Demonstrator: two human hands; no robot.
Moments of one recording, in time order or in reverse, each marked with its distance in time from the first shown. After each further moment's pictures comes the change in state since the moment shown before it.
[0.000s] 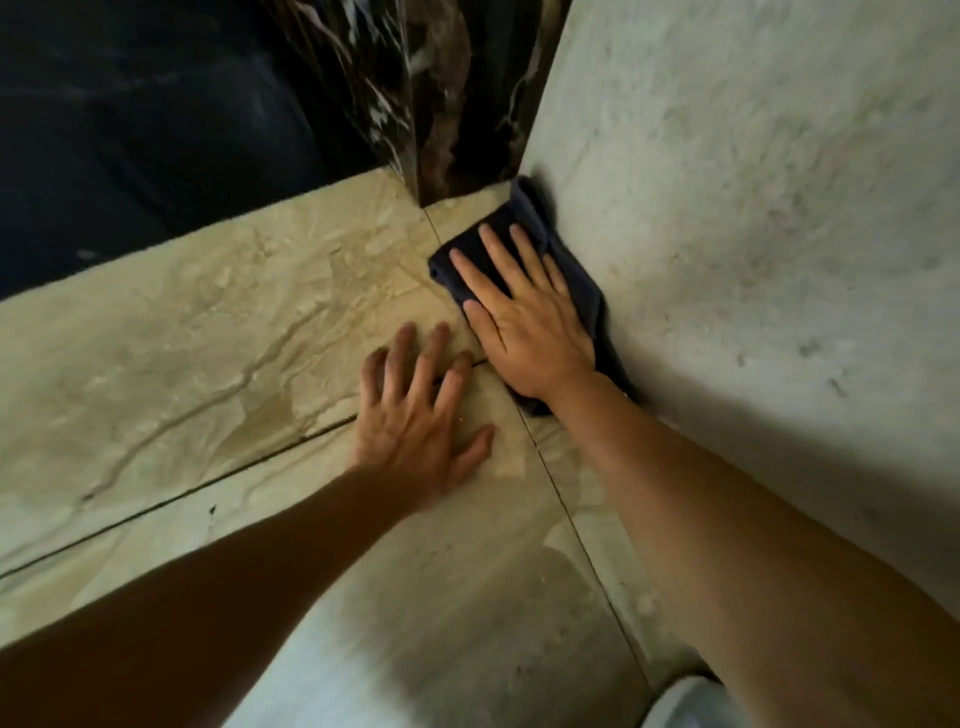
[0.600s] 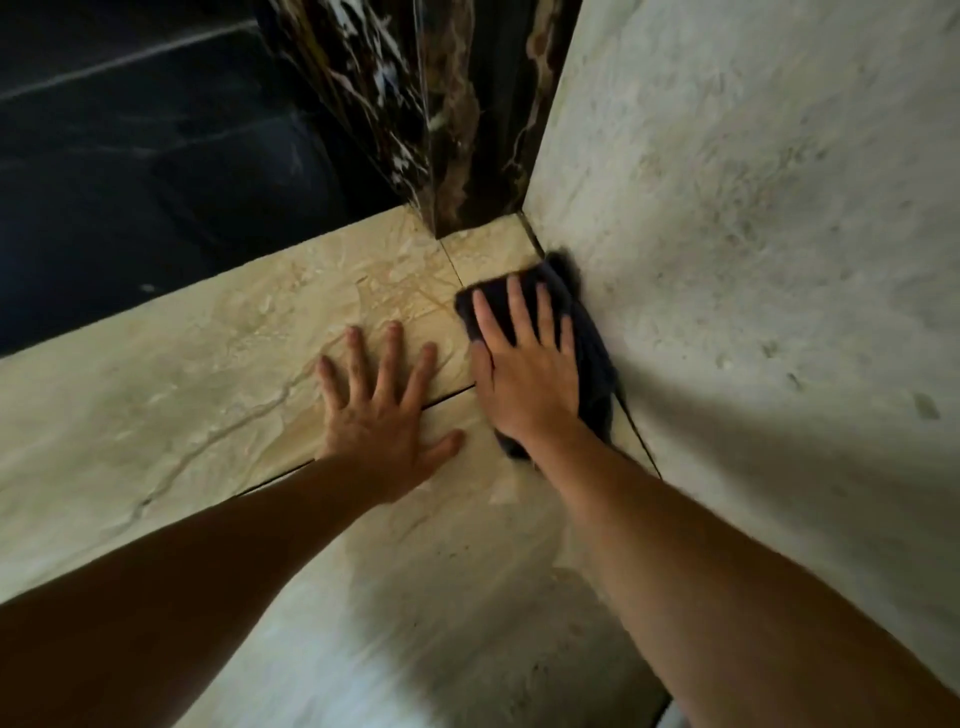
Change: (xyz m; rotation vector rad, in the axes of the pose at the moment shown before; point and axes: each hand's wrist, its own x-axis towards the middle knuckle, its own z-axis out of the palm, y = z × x) left_hand -0.006 -0.046 -0.008 0.049 -0.149 -0.136; right_hand -0.028 -0.041 0.006 0.041 -0.013 0.292
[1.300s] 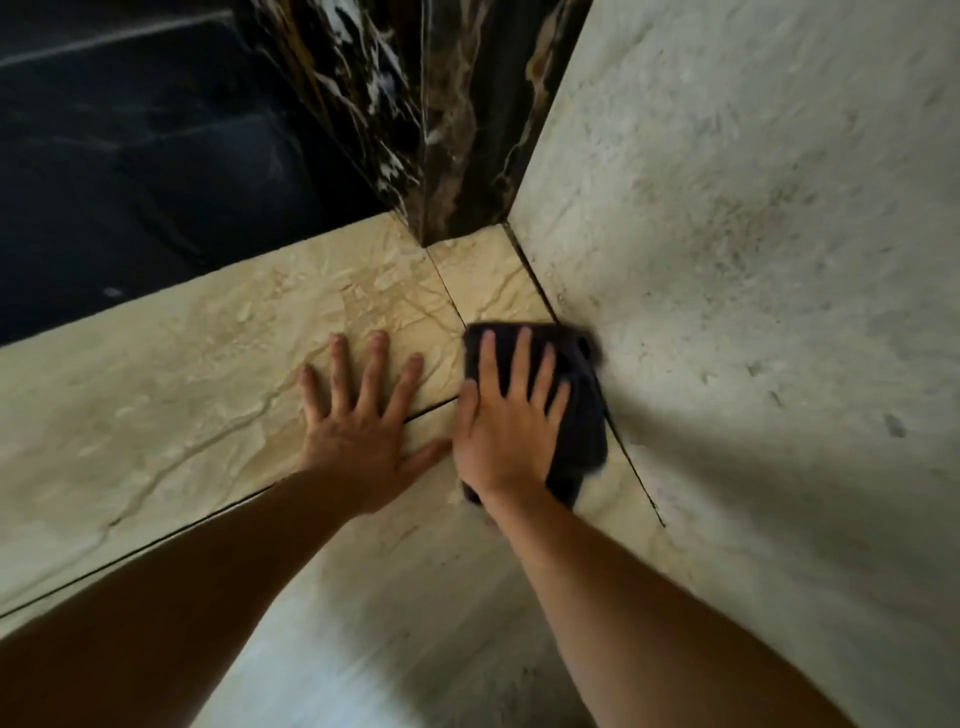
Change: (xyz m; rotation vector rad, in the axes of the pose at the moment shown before) left_hand 0.001 -0.009 0.004 -0.065 0.012 0.040; right_hand -0.038 -0.030 0.020 0.032 0.100 0.240
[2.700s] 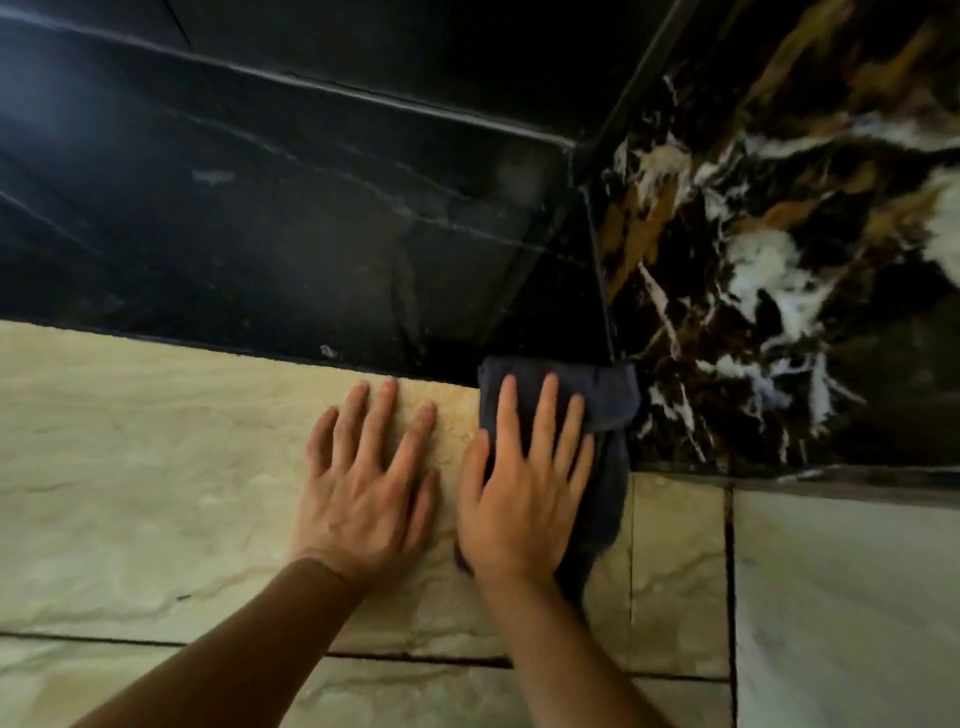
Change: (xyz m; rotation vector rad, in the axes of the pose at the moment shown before) left_hand 0.021 -0.112 -0.039 -0.192 0.151 -0.513; right_hand 0.107 -0.156 0.028 -0.041 0.028 -0.431
